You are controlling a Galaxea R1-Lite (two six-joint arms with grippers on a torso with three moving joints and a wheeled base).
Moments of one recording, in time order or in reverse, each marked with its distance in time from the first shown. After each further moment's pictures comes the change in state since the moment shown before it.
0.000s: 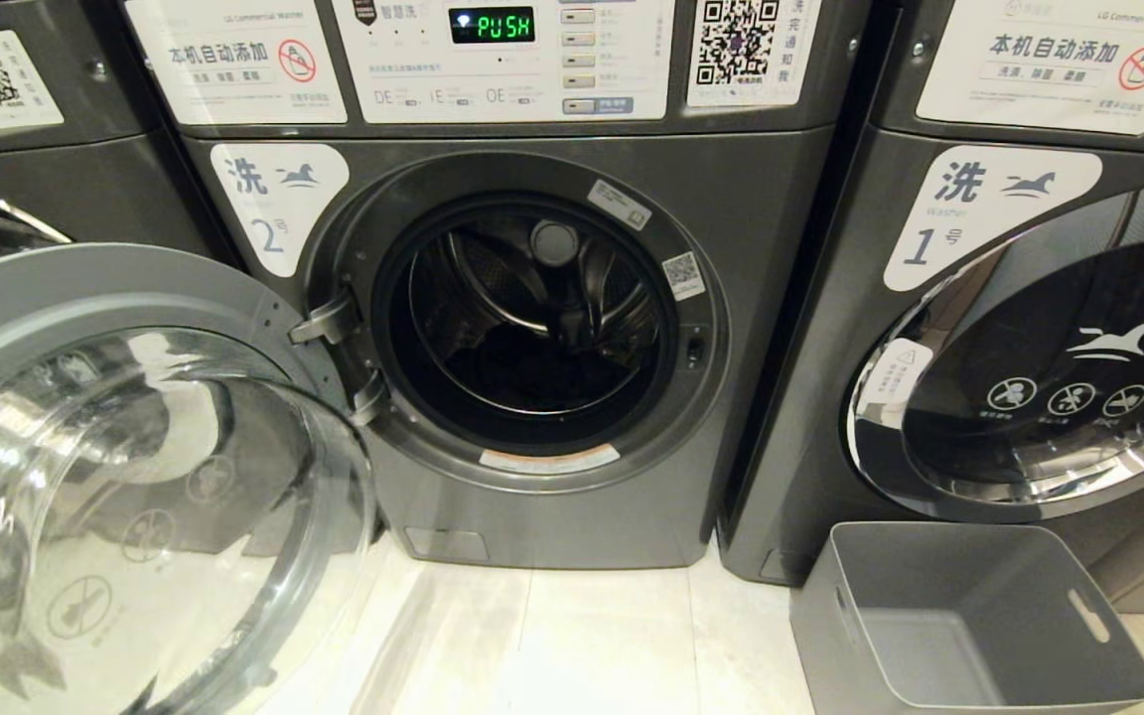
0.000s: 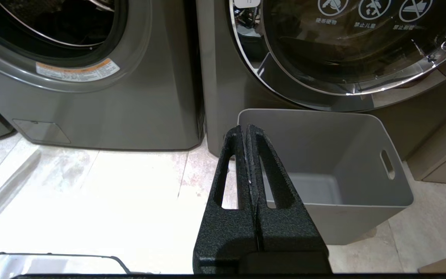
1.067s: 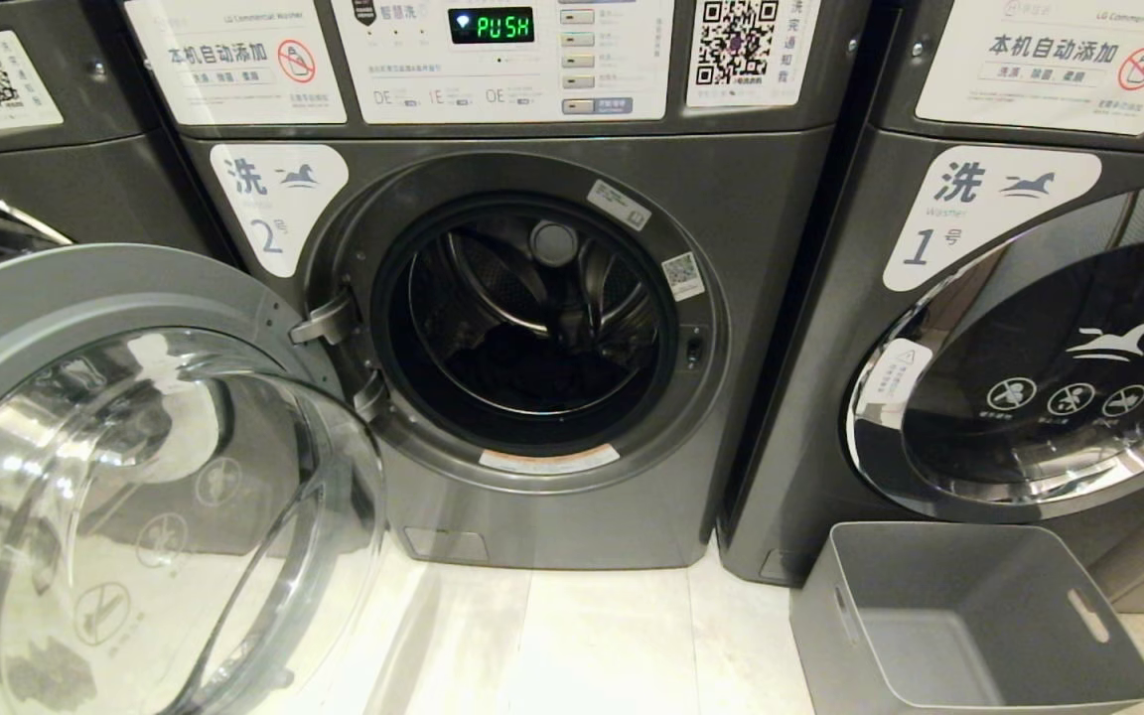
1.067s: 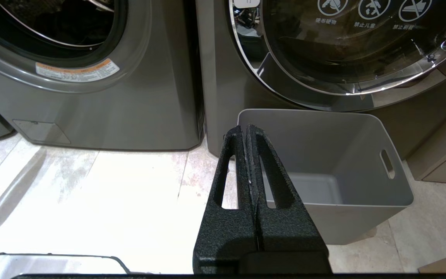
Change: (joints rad) left arm -0.230 -0.496 0.074 0.344 0.066 0.102; right arm 0.000 0.000 0.000 0.000 0.000 0.001
